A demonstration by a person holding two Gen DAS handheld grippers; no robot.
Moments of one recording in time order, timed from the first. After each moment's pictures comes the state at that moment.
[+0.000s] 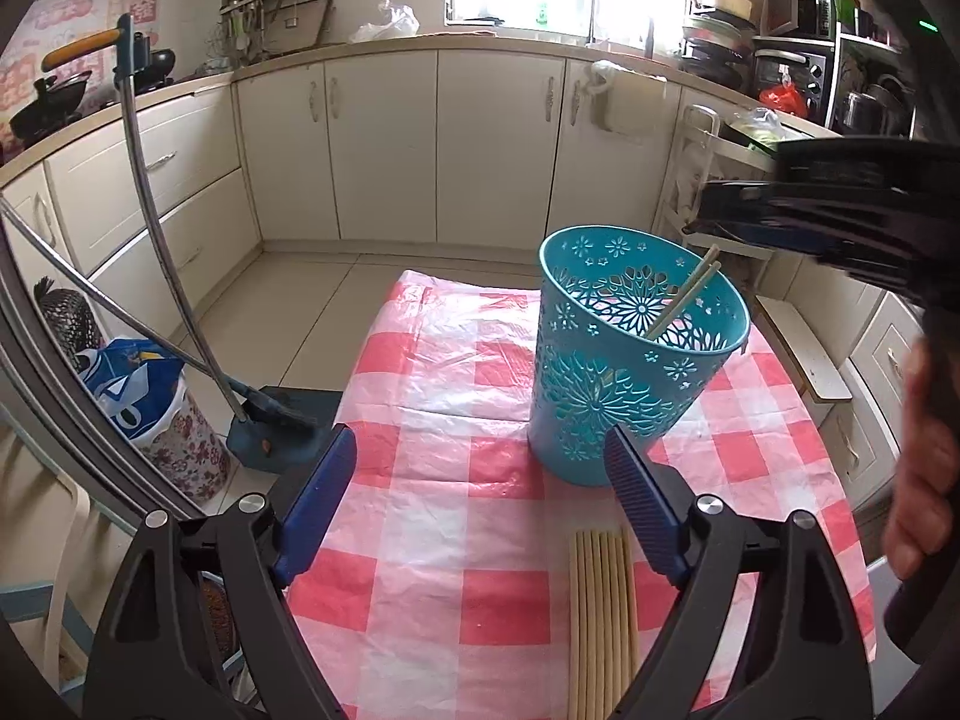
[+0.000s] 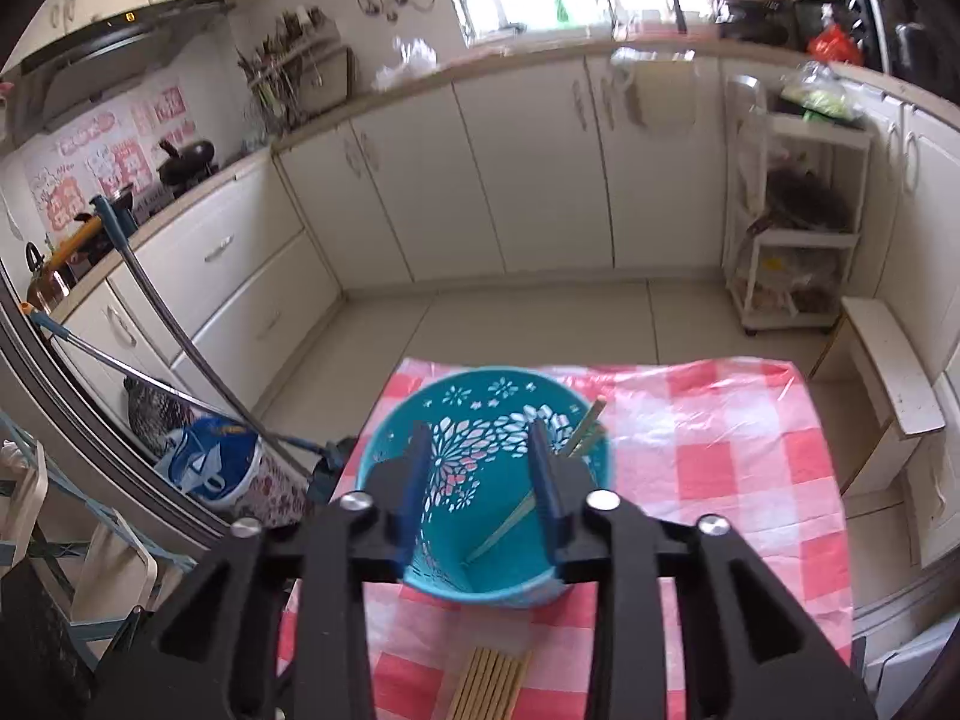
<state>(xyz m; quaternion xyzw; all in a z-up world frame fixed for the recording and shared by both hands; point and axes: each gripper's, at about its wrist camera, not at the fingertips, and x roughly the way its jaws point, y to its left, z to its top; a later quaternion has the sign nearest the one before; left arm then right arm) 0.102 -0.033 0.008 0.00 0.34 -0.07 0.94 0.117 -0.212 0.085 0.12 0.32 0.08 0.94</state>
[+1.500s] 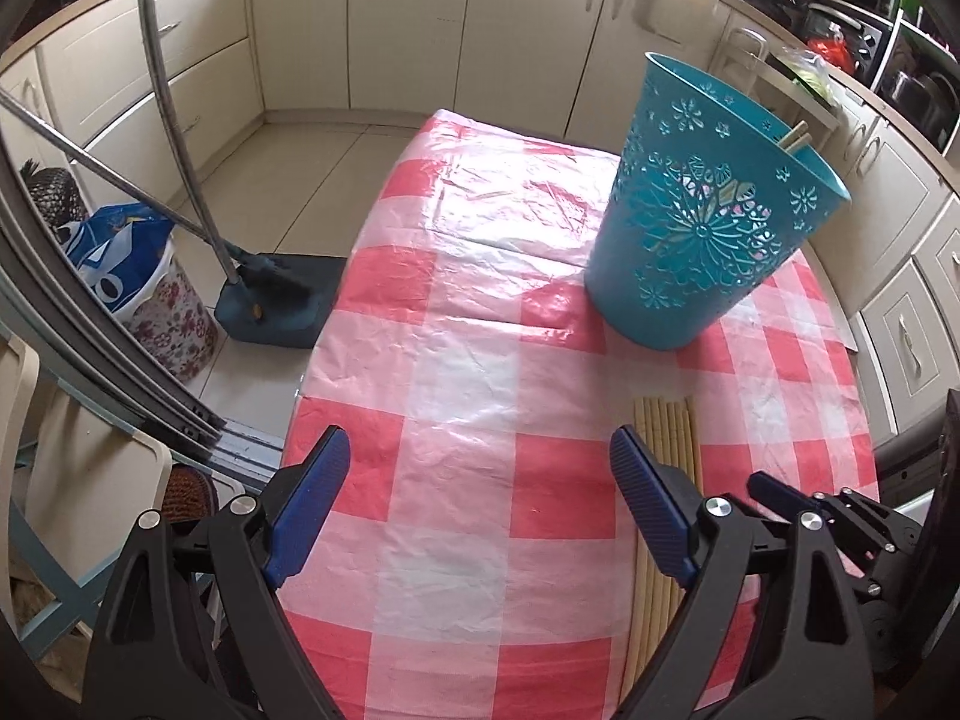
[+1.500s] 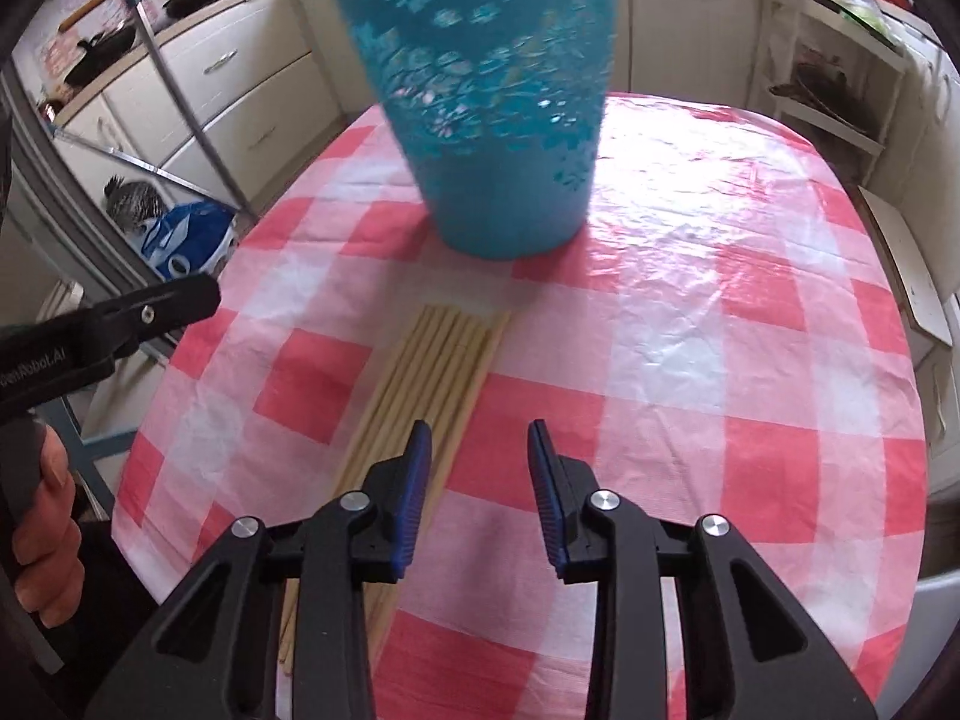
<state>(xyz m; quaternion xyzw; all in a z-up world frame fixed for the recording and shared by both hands) 0.108 0.007 -0.067 -0.04 0.48 -0.06 0.88 0.049 -0.171 -0.077 0.02 0.49 0.11 0.86</state>
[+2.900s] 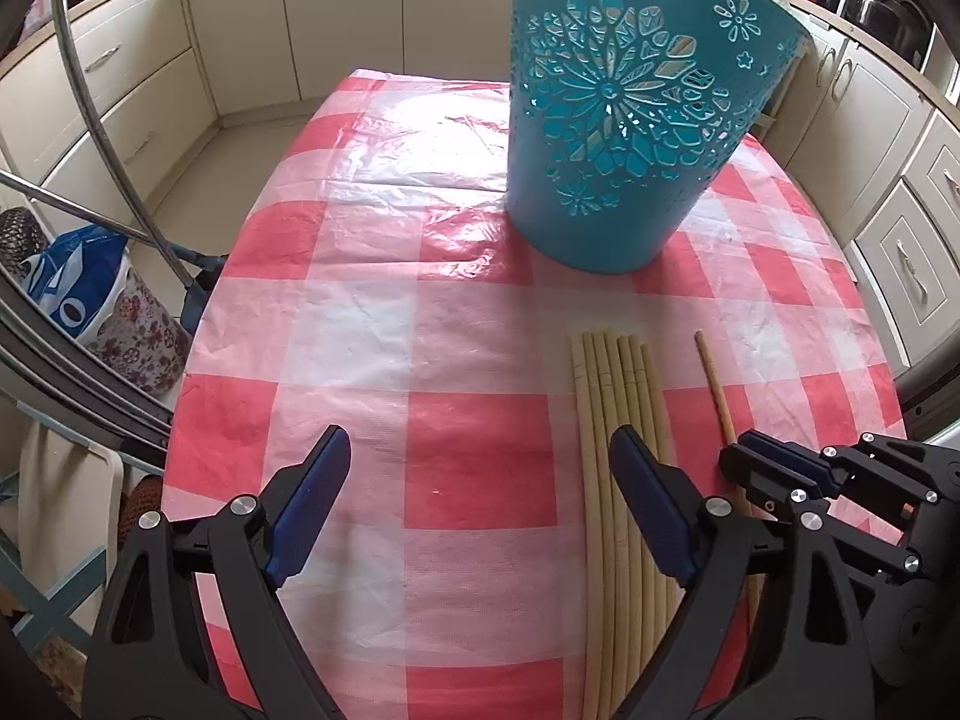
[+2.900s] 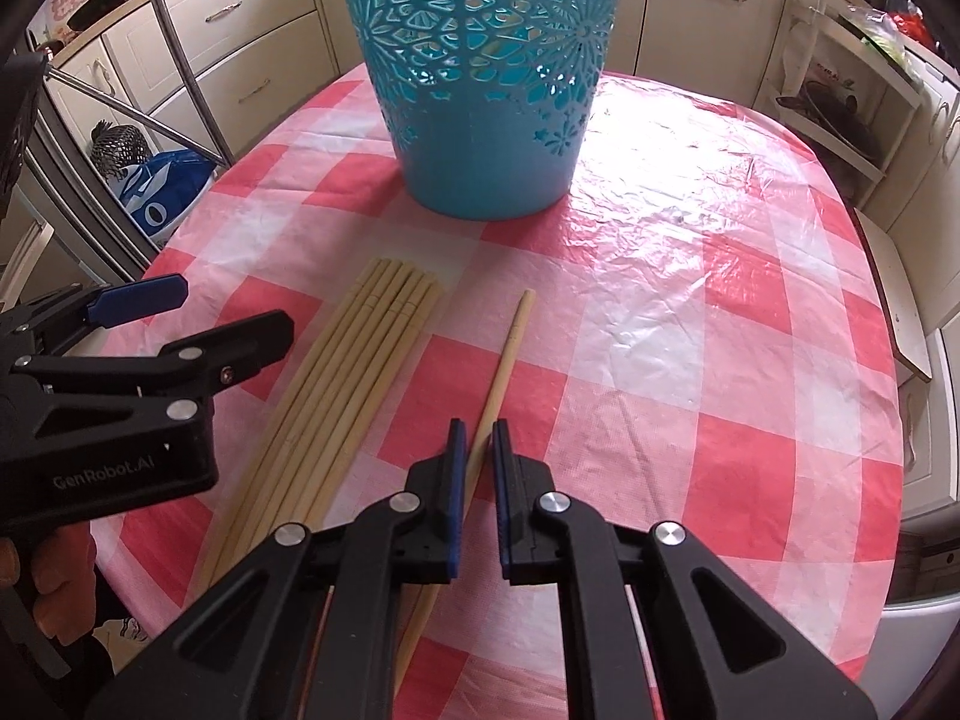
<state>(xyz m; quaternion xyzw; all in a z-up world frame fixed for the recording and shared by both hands) 0.108 -0.049 -0.107 0.02 0.50 -0.10 0.86 0.051 -0.187 -0.088 -0.02 0.51 0.10 0.85</state>
